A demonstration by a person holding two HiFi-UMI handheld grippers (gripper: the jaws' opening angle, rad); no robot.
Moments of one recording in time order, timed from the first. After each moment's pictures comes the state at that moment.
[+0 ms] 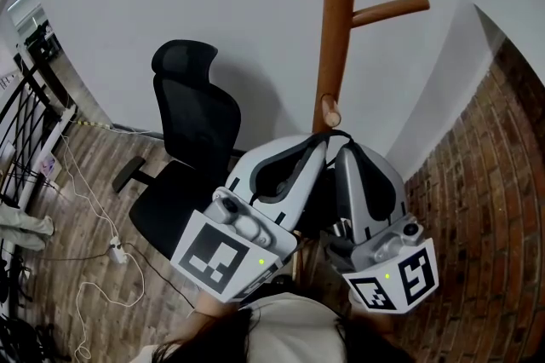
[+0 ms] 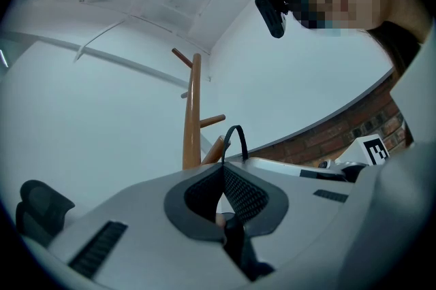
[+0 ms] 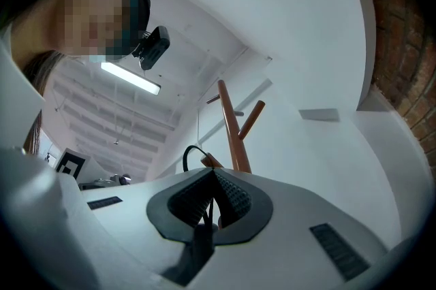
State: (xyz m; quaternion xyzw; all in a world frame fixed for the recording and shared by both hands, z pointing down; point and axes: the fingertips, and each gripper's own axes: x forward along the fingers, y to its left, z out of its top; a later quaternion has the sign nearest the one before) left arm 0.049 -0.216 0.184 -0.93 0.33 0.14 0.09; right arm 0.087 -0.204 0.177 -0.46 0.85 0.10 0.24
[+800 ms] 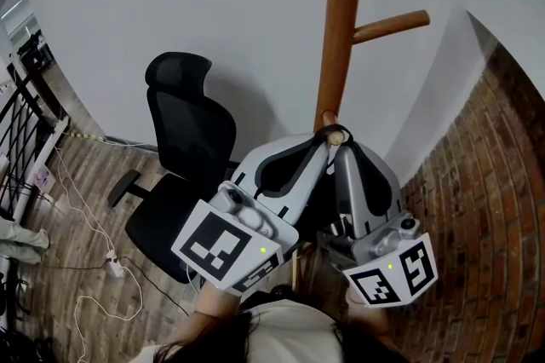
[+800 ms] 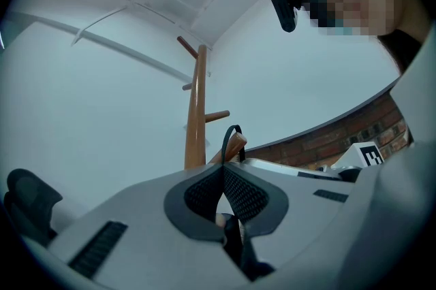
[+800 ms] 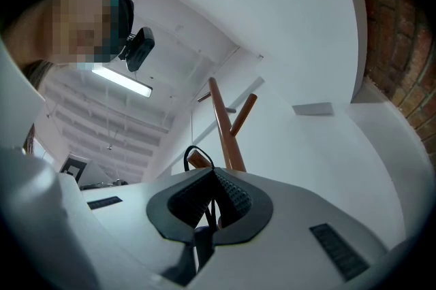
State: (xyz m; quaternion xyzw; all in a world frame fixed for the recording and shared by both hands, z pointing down) left arm 0.049 -0.242 0.179 -0.94 0.30 0.15 0.08; right arm 0.087 -0.227 0.174 -0.48 0.84 0.07 0.26
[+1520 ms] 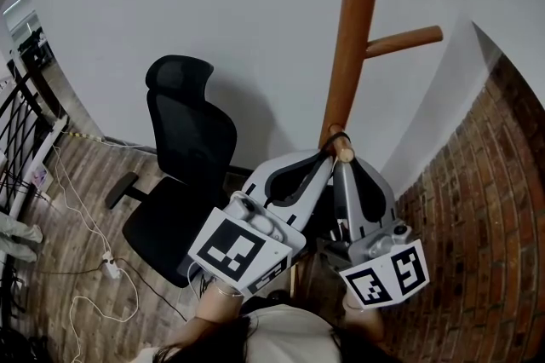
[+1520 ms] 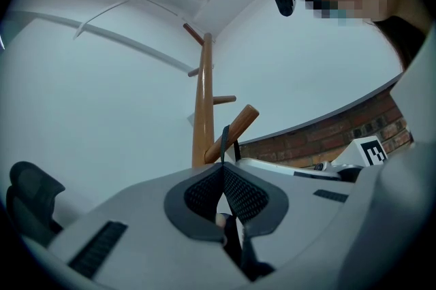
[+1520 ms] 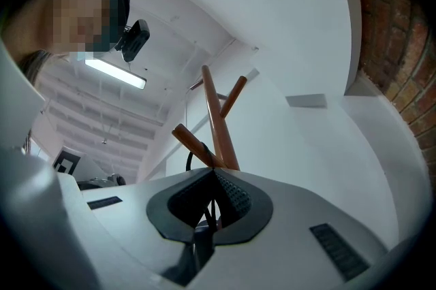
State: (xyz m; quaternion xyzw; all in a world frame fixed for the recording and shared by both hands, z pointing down) left arm 0.055 -0.261 0.208 -0.94 0.30 0.13 0.06; right arm 0.088 -0.251 0.202 -0.50 0.83 0.05 0.23
